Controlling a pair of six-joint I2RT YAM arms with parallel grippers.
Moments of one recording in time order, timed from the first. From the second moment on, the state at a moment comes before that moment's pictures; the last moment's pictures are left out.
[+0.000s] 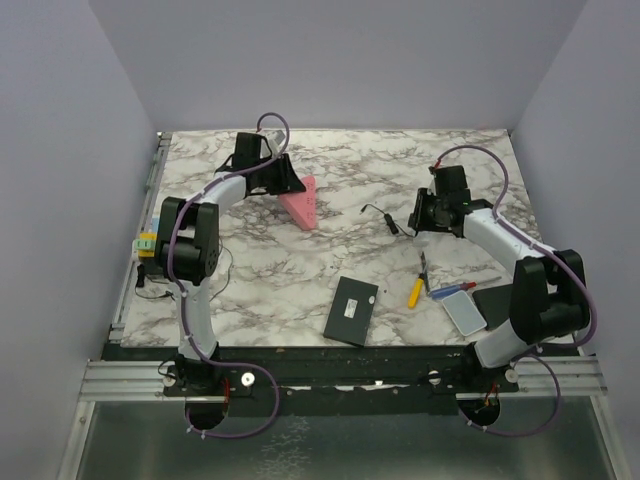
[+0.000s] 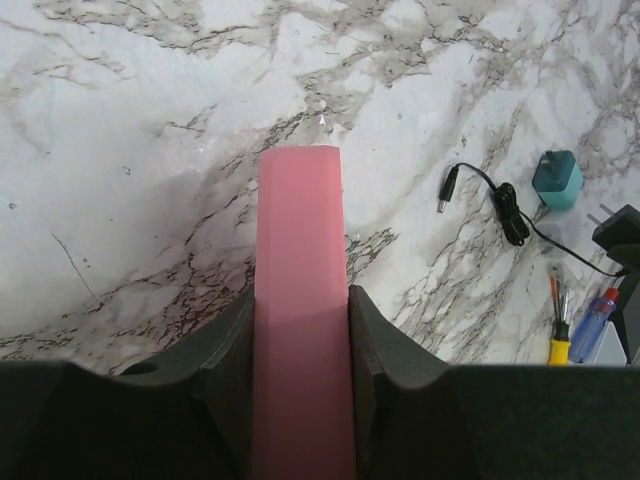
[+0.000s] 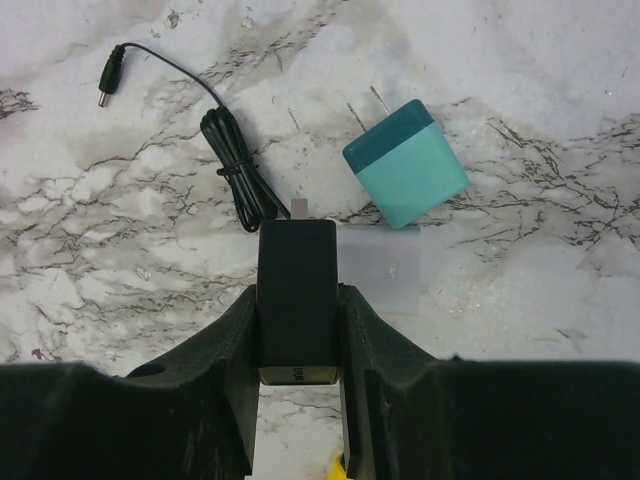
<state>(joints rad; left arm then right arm) -0.19 2.06 1.50 -0.15 0.56 -0.34 0.21 1.56 1.03 -0.34 -0.03 0.27</state>
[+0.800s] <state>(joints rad) -0.16 2.15 1.52 -0.16 0.43 -0.16 0.19 1.62 1.01 -0.33 0.01 0.33</state>
